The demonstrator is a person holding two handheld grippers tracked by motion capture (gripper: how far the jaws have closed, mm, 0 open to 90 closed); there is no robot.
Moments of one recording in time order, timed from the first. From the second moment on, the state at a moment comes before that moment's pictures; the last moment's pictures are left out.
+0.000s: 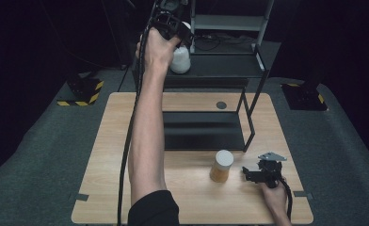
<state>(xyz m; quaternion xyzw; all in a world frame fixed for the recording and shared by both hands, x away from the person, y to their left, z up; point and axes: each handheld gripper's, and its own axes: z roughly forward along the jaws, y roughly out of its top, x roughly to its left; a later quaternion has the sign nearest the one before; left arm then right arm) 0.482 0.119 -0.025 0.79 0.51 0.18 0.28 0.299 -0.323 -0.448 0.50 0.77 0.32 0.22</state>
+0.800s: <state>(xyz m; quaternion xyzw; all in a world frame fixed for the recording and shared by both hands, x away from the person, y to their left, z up) 0.445 0.128 -0.033 0.78 0.49 0.23 0.30 0.299 -0.323 -0.448 0.50 0.77 0.32 0.22</state>
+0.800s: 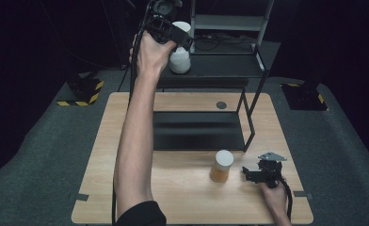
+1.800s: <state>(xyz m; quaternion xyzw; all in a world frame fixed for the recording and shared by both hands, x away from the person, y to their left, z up) 0.407 0.141 -0.082 0.81 0.45 0.23 0.29 0.299 -0.323 -0.448 0.50 0.77 0.32 0.22</state>
